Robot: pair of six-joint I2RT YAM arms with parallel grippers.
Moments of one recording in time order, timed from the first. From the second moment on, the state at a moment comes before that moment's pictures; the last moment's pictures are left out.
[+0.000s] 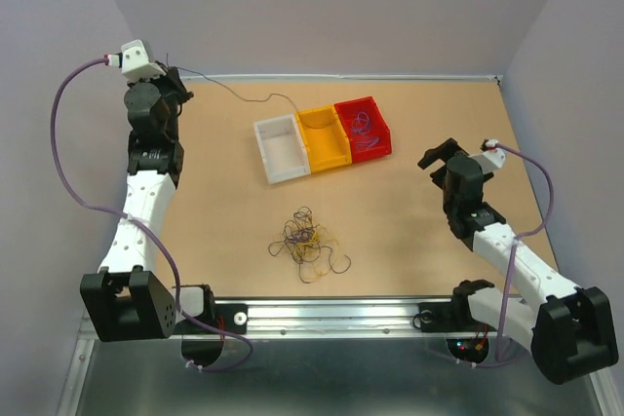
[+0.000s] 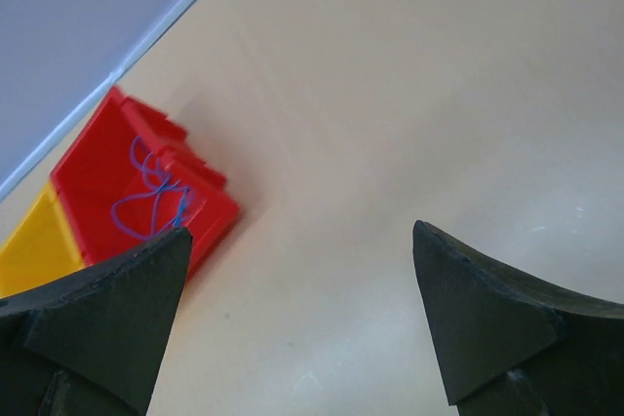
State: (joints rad) left arm 0.02 1.23 1.11 0.22 -0.12 -0.28; right arm 0.32 1.00 0.52 0.17 0.53 0.71
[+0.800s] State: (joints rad) left arm -0.03 1.28 1.19 0.22 0.08 -0.21; right arm 0.22 0.90 0.52 0.12 0.32 0.72
